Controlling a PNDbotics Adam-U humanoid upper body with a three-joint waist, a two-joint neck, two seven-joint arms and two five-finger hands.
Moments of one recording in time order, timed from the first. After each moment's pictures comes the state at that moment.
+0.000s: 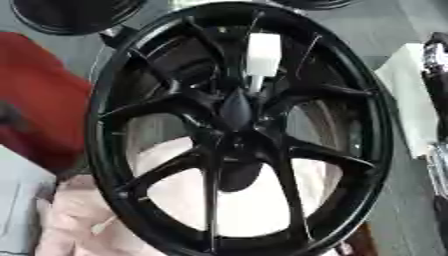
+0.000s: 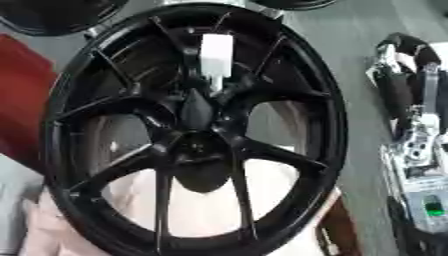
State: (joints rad) left arm -0.30 0.31 0.04 -1.97 0.39 -0.04 -0.48; right arm -0.15 -0.33 -0.27 -1.98 0.06 0.18 -0.39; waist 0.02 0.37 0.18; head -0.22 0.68
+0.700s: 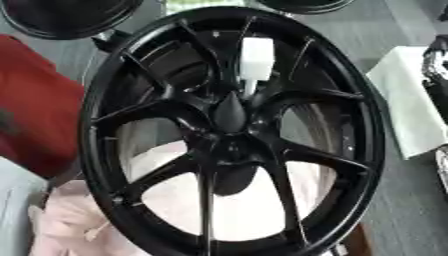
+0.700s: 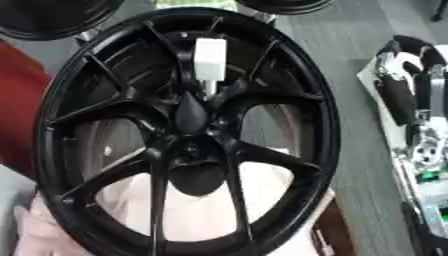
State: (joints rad) left arm -0.29 0.35 0.05 -1.97 0.39 -0.06 -0.46; right arm -0.02 -0.53 -0.27 -1.98 0.05 0.08 -0.36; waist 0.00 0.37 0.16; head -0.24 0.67
